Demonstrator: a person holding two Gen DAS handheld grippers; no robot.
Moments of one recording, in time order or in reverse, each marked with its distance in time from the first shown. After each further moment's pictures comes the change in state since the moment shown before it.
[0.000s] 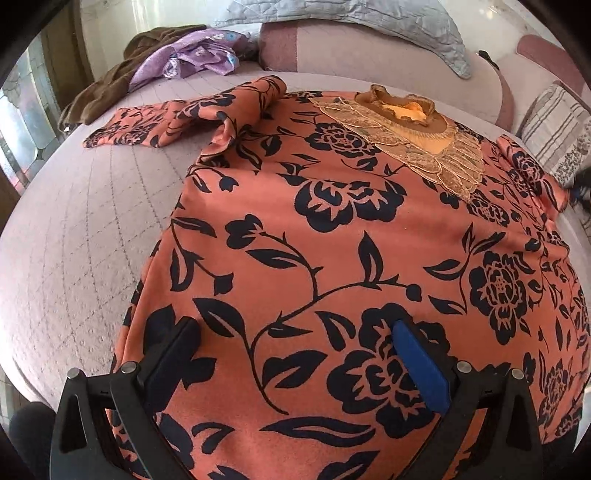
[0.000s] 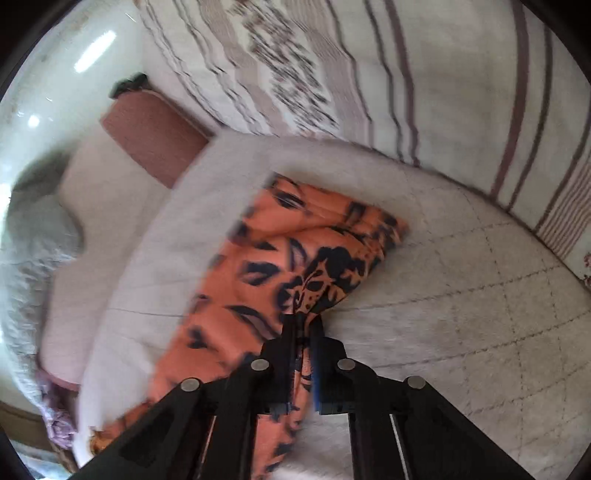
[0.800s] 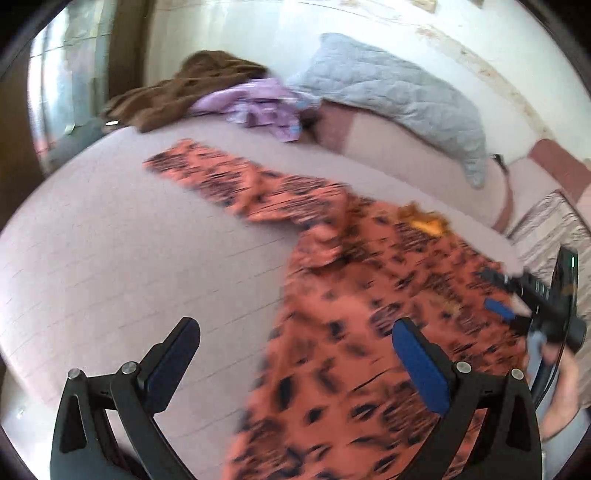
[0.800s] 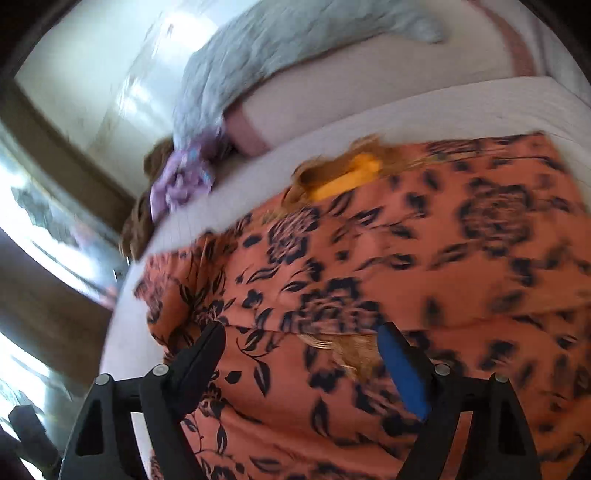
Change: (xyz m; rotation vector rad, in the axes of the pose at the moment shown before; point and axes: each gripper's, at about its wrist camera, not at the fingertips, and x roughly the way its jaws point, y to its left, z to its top) left arm -0.074 0.097 0.039 -0.219 -0.214 -0.130; right arm -0.063 0.213 -0.334 -0.565 0.231 0.487
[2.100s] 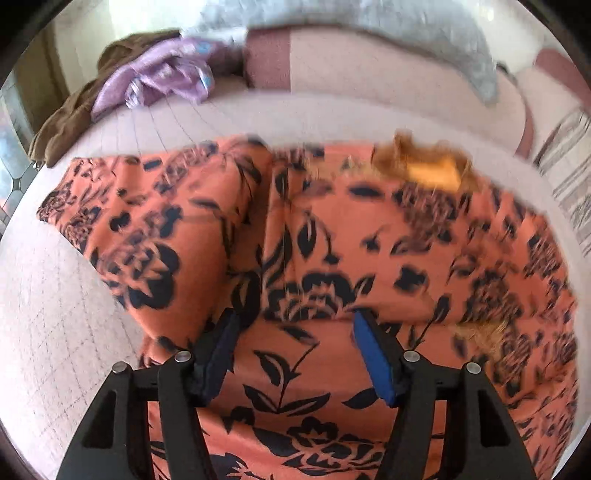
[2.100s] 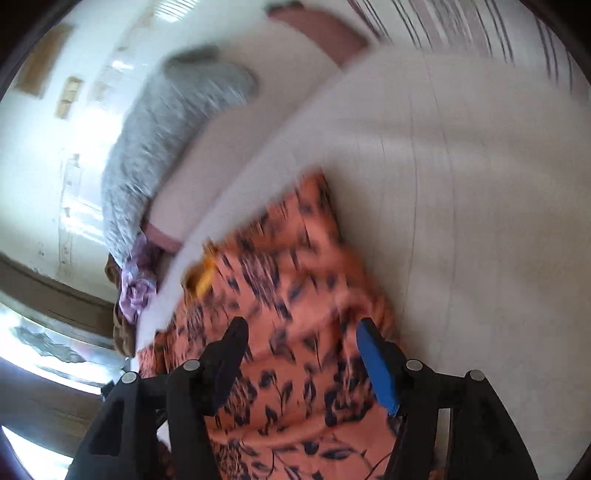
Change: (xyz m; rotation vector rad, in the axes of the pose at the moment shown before) left arm 0.144 -0.090 0.037 0.207 0.179 0.095; right arm -0.127 -0.143 0.060 0.363 -0.119 -0.094
